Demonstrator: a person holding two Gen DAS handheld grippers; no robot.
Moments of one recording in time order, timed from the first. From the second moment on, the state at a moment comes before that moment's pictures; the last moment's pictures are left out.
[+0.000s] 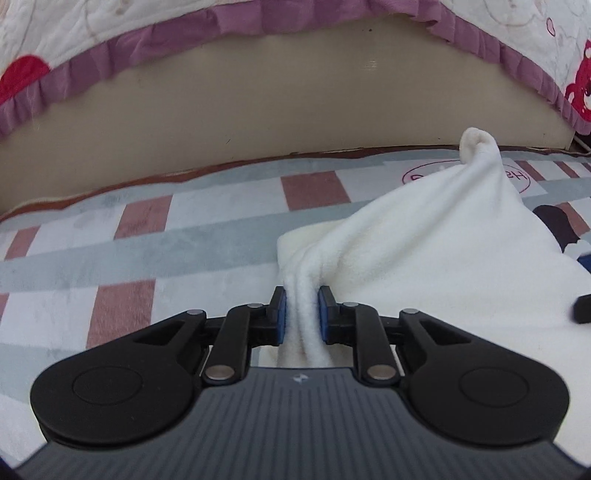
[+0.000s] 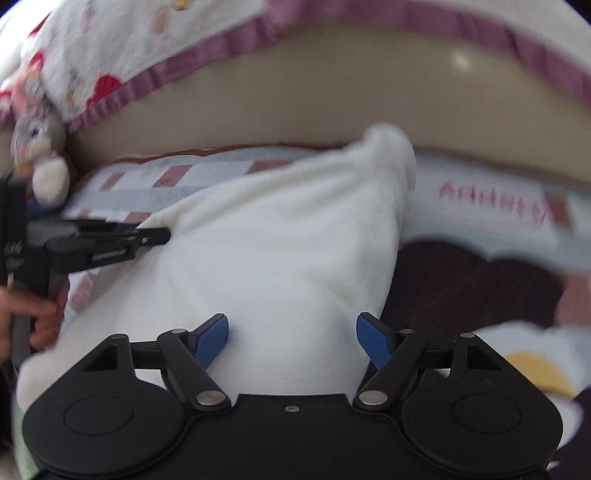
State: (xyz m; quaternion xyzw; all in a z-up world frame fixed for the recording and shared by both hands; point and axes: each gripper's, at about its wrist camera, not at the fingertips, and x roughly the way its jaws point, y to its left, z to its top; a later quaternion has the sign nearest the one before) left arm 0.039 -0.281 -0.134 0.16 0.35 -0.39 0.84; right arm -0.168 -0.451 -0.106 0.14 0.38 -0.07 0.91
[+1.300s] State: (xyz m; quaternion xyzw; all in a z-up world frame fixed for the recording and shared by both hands) left arm 0.042 -0.168 -0.158 -0.11 0.60 -0.36 0.70; right arm -0.240 -0.528 -0.160 0.42 0.39 -0.05 0.82
